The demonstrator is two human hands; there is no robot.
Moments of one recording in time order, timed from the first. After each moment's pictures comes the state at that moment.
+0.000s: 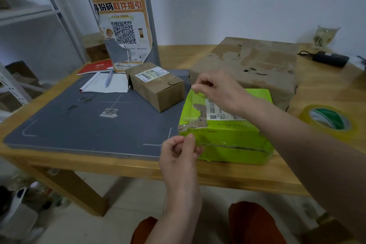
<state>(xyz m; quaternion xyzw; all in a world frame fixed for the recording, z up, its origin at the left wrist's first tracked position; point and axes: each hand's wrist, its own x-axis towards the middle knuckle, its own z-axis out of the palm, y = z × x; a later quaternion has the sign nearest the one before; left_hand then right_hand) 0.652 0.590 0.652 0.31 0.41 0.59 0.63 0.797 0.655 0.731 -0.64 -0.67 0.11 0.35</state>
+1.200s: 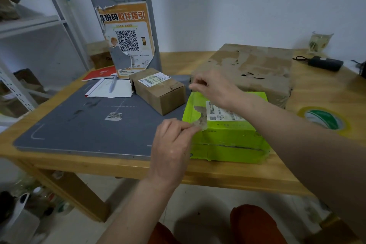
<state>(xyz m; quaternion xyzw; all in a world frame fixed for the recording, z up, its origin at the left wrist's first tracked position) 0.617 0.645 0.643 0.83 0.23 0.51 -0.06 0.797 0.674 0.735 -0.67 -0.67 0.05 0.31</state>
